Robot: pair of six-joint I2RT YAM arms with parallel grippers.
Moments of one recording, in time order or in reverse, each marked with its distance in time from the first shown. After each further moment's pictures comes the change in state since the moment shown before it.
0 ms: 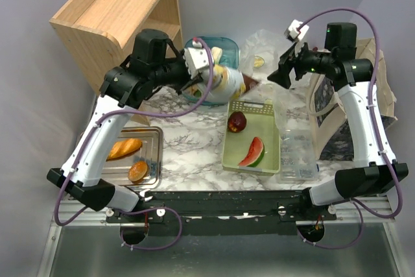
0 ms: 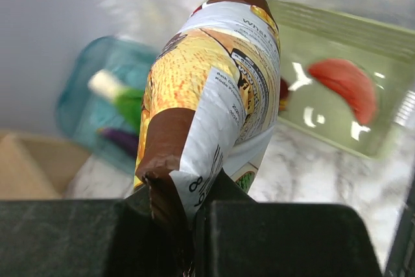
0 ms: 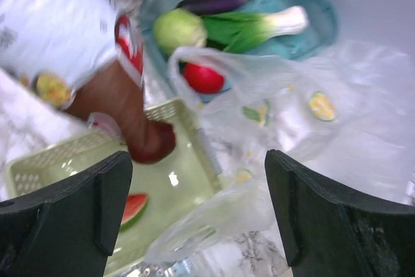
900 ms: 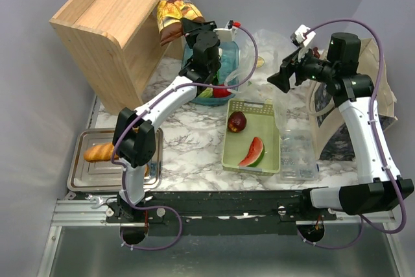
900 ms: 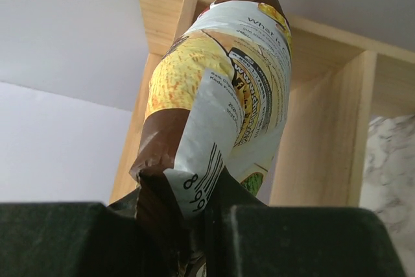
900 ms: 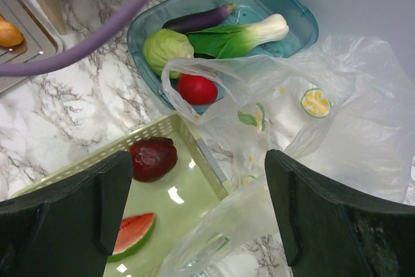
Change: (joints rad) left arm -0.104 0.517 -0.037 1.262 -1.420 0.754; right arm -0.042 -0.131 -0.201 0.272 0.050 0.212
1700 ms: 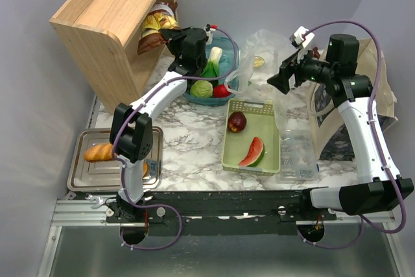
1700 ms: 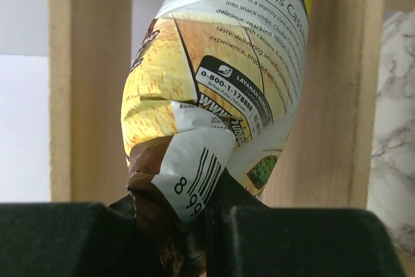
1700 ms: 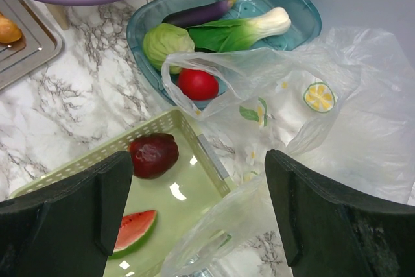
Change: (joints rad) left arm 0.135 0.055 -0.010 -0.118 -0.143 0.021; right arm 0.000 -0.014 -0.027 0.000 0.010 -0.004
